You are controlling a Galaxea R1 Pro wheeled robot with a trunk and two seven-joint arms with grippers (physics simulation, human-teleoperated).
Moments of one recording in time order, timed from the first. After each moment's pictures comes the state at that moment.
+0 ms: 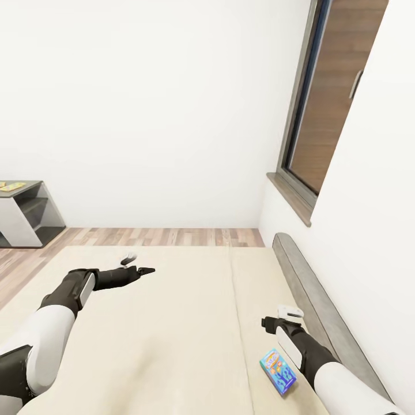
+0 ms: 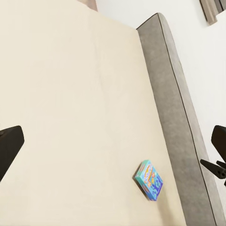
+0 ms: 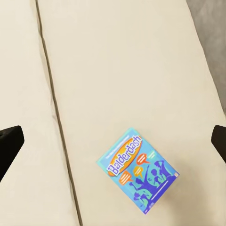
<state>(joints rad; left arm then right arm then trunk) -0.94 0.17 0.37 -0.48 -0.15 0.65 -0.88 -0.65 -0.05 0.27 -0.51 -0.47 0.31 -0.30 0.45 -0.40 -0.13</state>
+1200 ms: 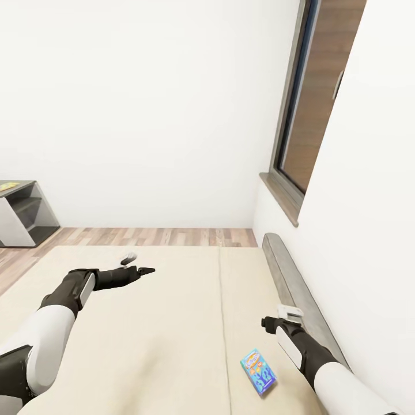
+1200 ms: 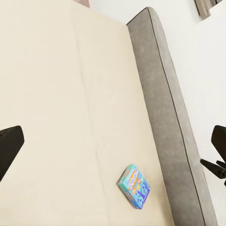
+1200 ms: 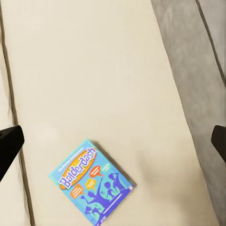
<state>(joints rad) -0.94 0.17 0.37 -0.48 -0.15 0.65 -0.88 -0.65 -0.05 0.27 -0.51 -0.47 0.31 -0.30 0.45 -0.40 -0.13</state>
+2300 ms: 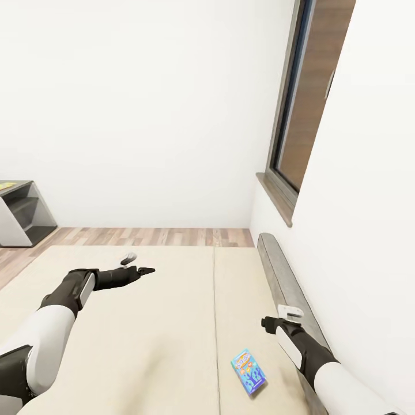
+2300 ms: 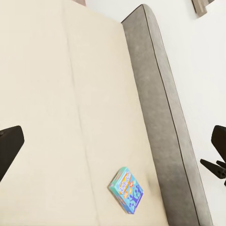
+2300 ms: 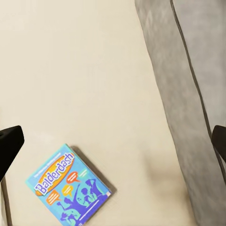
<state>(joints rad) -0.94 0.17 0.37 -0.48 -0.15 0.65 -0.88 -0.65 -0.05 0.27 -0.51 -0.47 0.31 -0.30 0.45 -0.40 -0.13</state>
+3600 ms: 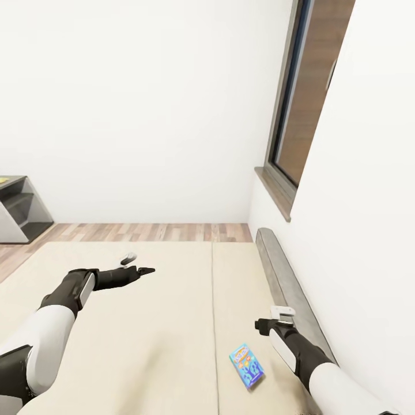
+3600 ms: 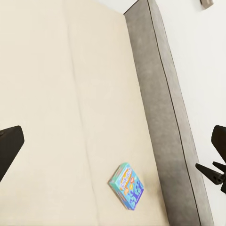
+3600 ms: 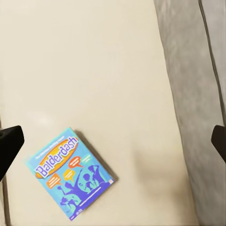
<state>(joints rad) -0.94 0.17 0.37 -0.48 -0.15 0.65 -0.88 -0.65 -0.03 0.35 -0.51 -0.47 0.32 -0.30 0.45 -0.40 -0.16</state>
